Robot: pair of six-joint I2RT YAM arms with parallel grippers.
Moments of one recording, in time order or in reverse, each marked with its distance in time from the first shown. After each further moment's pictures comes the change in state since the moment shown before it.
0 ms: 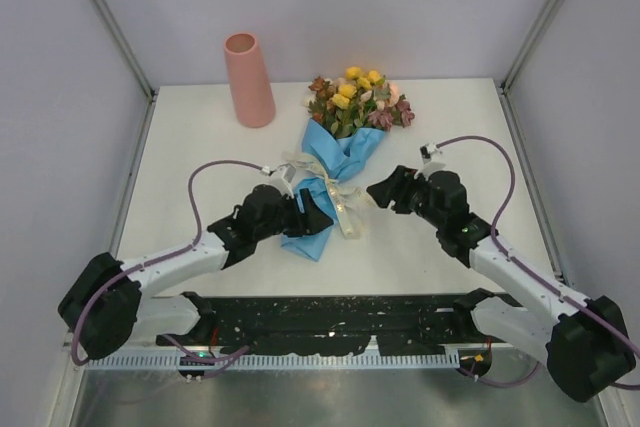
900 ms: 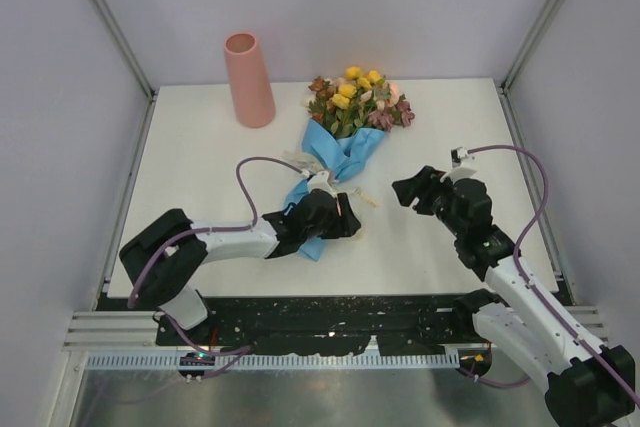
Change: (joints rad) left arm -0.218 0.473 0.227 0.105 -0.281 -0.076; right arm -0.139 -0.243 -0.026 -0.148 0.108 -0.040
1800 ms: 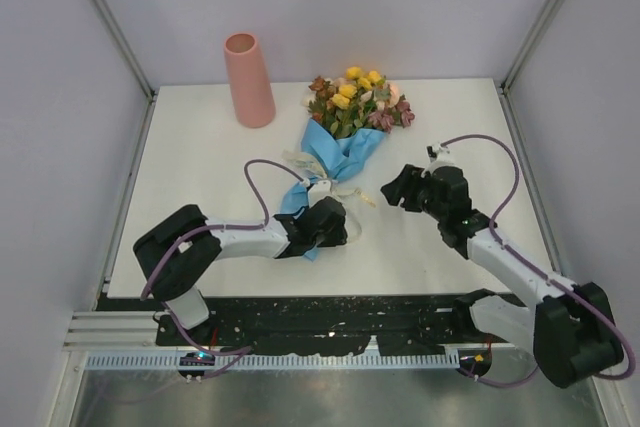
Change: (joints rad) left arm -0.051 0.053 0.064 -0.233 -0.158 -0.024; right arm -0.007 0.242 0.006 0.105 -0.054 -0.047
